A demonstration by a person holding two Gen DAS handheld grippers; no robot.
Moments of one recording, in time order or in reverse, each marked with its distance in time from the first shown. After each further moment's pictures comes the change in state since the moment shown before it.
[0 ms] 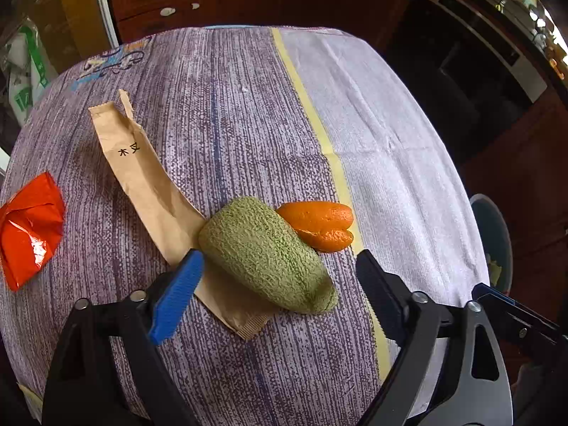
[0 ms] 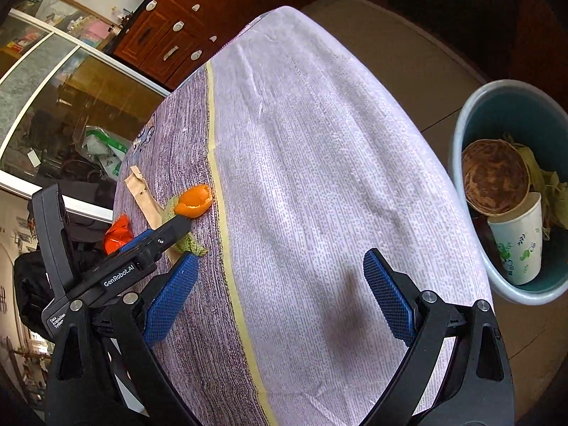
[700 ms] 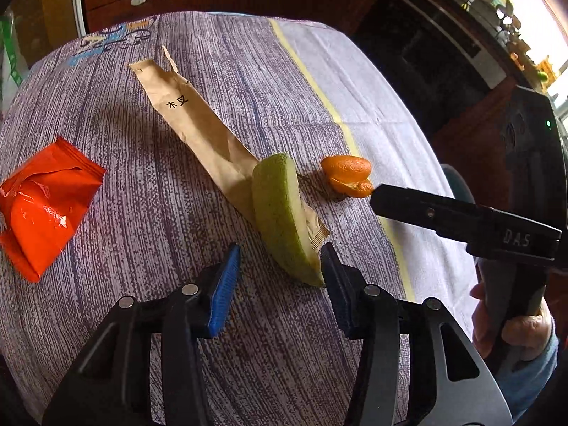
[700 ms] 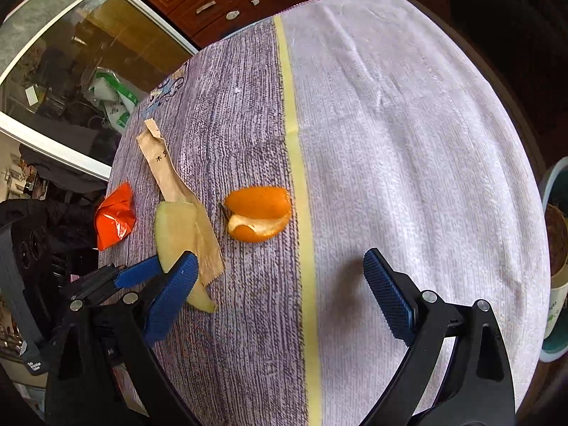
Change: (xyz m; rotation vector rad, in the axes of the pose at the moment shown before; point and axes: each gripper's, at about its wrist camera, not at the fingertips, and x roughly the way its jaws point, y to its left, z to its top) left arm -0.028 0.067 -0.033 0.062 0.036 -0.195; right arm 0.071 0.085 0.018 -0.217 0.085 -0.034
